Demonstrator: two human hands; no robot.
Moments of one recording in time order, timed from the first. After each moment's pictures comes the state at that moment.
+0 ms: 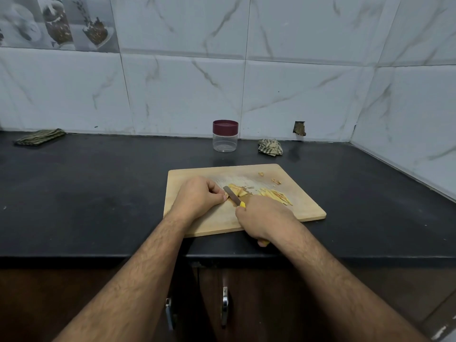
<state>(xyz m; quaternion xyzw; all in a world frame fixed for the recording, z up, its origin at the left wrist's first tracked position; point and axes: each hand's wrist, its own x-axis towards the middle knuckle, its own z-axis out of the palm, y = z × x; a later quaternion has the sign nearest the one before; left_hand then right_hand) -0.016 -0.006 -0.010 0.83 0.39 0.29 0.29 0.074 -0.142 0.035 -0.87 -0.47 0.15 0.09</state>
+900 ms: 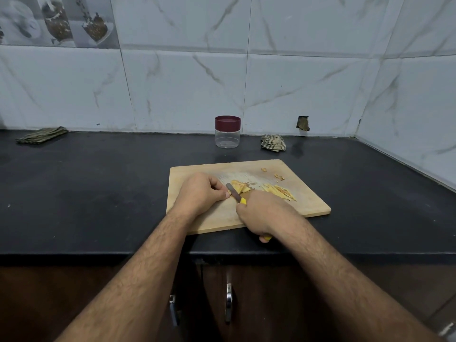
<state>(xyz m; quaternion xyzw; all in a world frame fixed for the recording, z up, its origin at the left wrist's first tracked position) -0.015 -0.003 -0.013 0.82 0.39 0.29 0.31 0.078 -0.135 0.030 -0.86 -0.47 0.16 0.08</state>
